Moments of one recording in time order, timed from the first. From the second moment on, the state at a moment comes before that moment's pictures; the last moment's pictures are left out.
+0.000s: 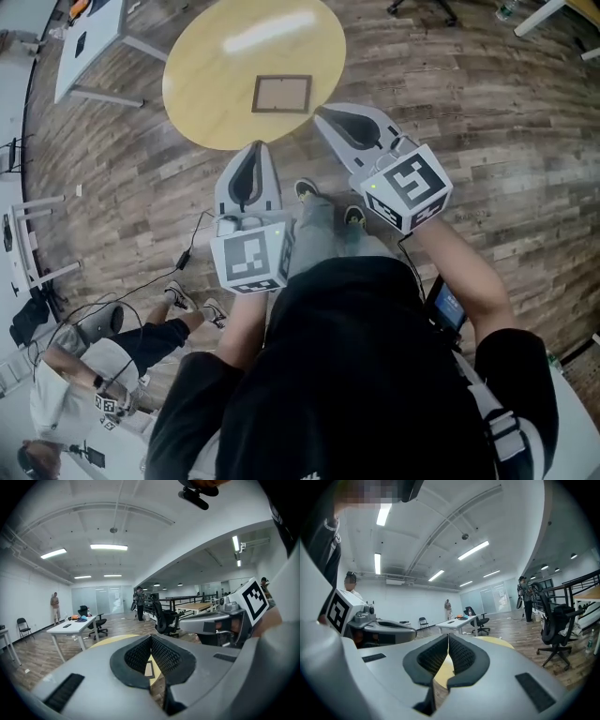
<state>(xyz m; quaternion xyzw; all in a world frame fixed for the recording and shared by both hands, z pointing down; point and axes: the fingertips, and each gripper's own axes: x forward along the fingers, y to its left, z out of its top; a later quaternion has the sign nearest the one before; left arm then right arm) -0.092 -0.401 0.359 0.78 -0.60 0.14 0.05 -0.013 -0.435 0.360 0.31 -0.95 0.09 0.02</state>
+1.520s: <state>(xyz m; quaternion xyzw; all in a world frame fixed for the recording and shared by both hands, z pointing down) -0.237 -0.566 0.434 0.78 -0.59 0.17 0.11 -0.100 -0.532 0.672 0.00 -0.82 -0.23 0.52</state>
